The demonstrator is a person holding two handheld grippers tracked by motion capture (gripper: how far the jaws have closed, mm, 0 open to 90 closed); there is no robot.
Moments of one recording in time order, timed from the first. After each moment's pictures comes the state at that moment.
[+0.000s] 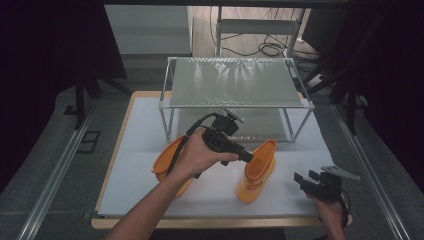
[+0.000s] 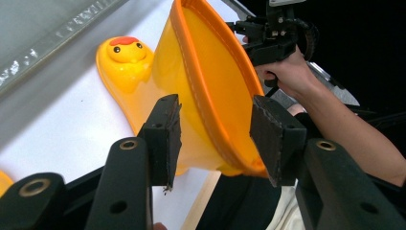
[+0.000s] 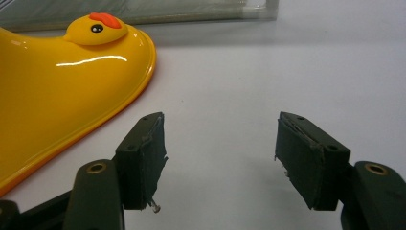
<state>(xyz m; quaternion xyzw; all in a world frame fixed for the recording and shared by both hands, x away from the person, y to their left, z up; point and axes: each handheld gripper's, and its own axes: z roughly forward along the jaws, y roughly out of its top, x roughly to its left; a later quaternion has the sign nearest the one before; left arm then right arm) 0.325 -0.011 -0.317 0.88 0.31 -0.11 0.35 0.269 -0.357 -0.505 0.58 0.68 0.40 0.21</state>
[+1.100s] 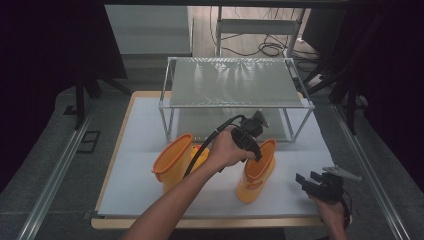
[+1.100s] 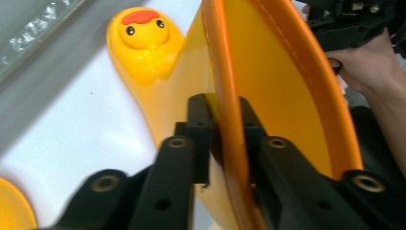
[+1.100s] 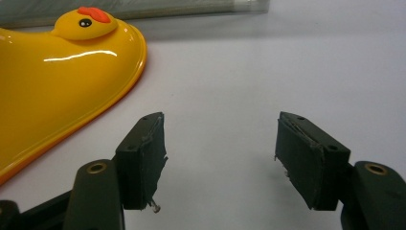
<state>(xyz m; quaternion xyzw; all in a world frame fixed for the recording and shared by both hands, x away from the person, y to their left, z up) 0.352 -0.075 -0.350 0.91 0.34 -0.08 0.24 0.269 -0.363 -0.508 0.59 0.68 0.39 0.21</state>
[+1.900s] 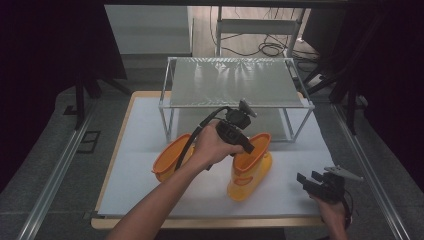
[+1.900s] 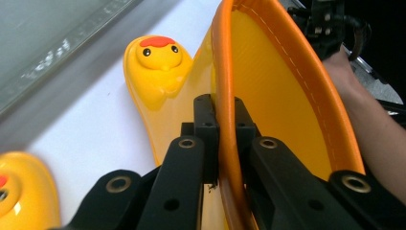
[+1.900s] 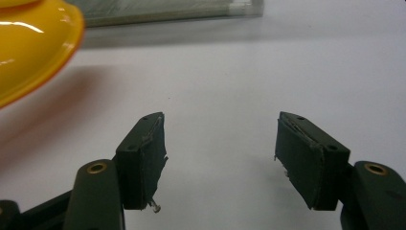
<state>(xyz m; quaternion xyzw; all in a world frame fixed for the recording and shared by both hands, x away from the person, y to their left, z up) 0.336 -0.027 -0.310 0.89 0.35 -0.07 0.29 0.268 -0.365 -0.506 0.59 0.67 0.40 0.21</state>
